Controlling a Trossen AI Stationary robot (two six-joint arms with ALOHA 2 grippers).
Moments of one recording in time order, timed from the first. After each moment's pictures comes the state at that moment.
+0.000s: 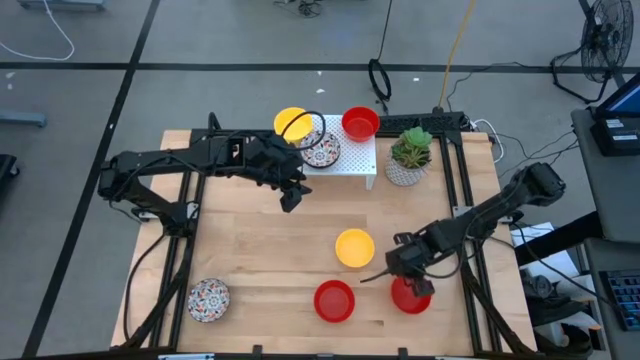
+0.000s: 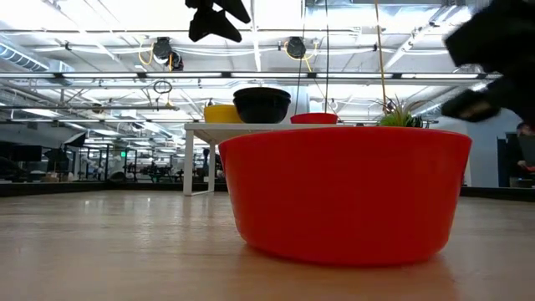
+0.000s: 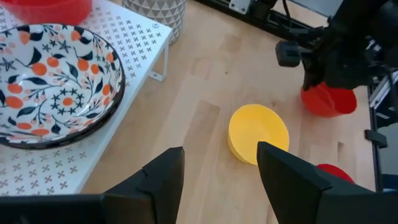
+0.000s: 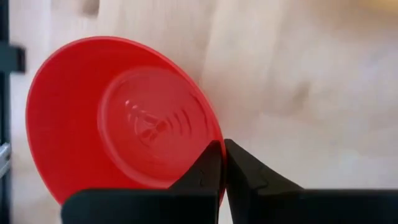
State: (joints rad) left arm 0.13 1.44 1.45 -0.73 0.04 -0.29; right arm 0.45 1.40 0.83 -0.75 -0.18 0.29
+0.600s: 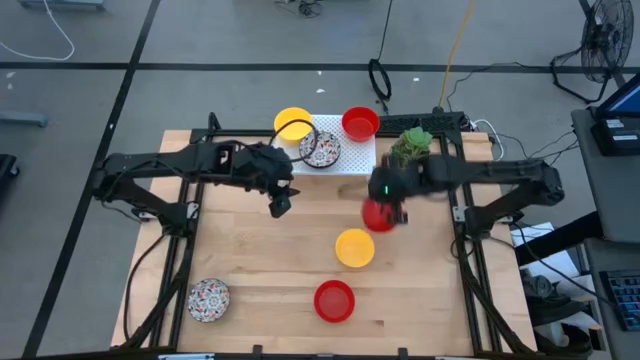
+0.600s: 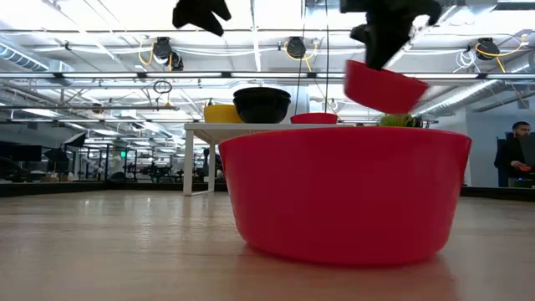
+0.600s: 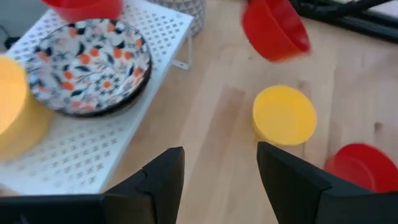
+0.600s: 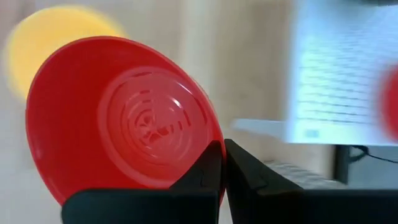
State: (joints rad) left arm 0.05 1.38 1.45 -0.85 -0.13 -0.26; right arm -0.04 1.40 1.35 -1.12 0.23 -0.18
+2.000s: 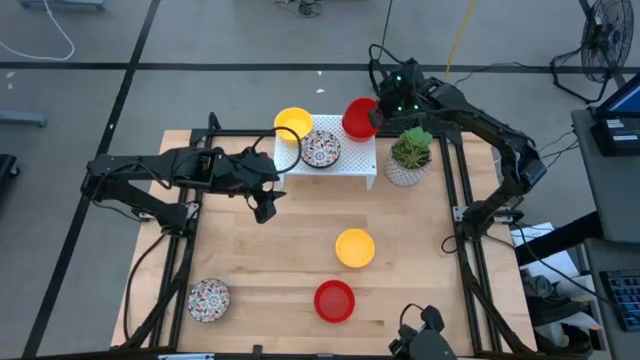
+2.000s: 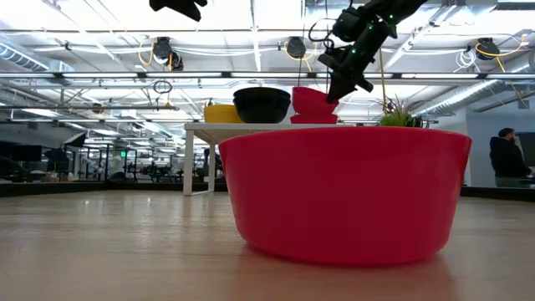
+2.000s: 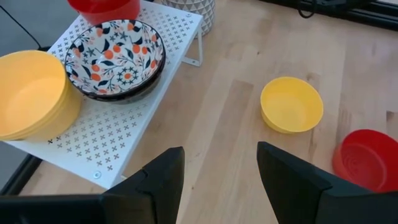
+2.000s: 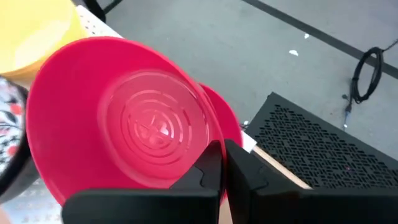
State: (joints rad) left arm -0.04 1.29 1.45 -0.95 -0.27 -0.30; right arm -0.81 1.59 1.49 -0.69 -0.08 0.11
